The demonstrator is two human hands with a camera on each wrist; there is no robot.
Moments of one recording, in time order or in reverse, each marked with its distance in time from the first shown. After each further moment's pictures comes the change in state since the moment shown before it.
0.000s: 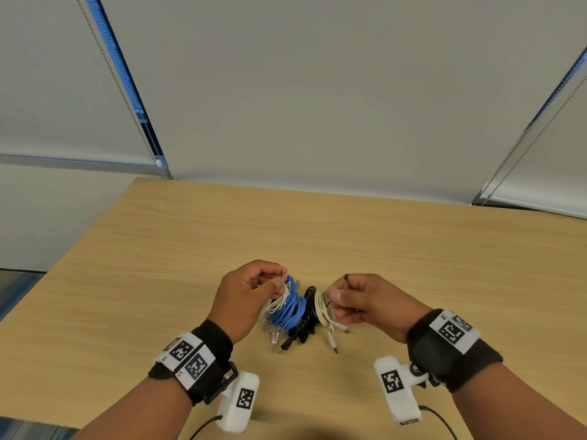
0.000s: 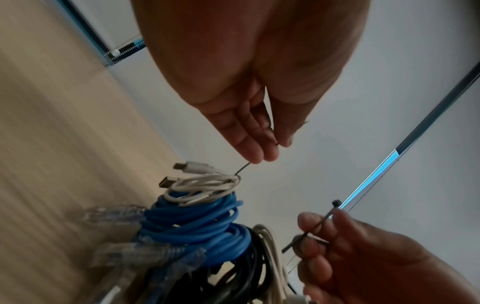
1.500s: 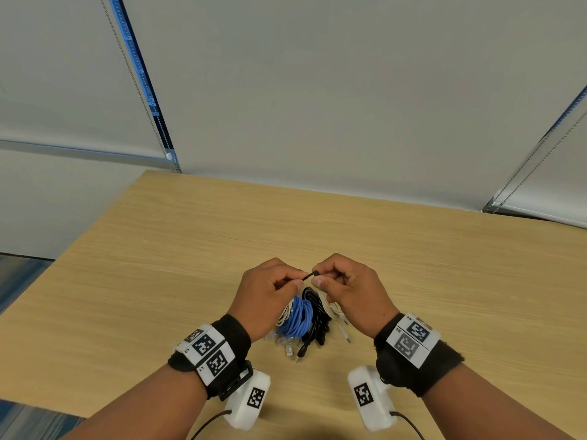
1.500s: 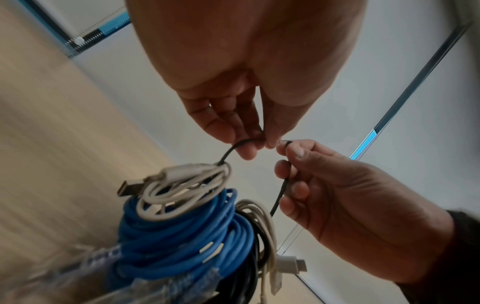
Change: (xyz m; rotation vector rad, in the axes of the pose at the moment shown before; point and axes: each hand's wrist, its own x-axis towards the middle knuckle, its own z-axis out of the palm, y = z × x) left_hand 0.004 0.000 0.016 0.336 -0.014 0.174; right_hand 0.025 -0.007 0.041 -0.372 0.312 -0.442
